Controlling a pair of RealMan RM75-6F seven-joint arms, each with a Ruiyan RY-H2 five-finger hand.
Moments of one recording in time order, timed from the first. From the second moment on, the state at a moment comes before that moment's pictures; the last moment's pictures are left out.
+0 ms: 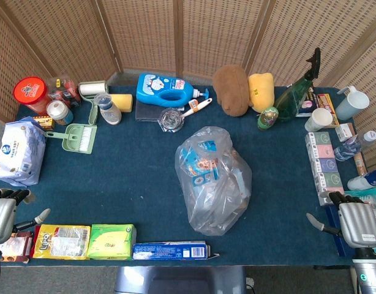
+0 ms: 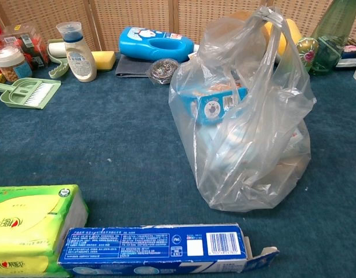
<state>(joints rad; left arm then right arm) -0.08 -1.12 -0.02 -1.68 1.47 1.47 0.18 0.08 -1.14 0.06 -1.60 -1.51 1.48 -0.10</state>
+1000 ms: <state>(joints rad) -0.08 -1.10 -0.03 -1.68 1.49 1.49 0.16 0.15 -1.07 0.09 -1.70 -1.51 1.39 0.09</state>
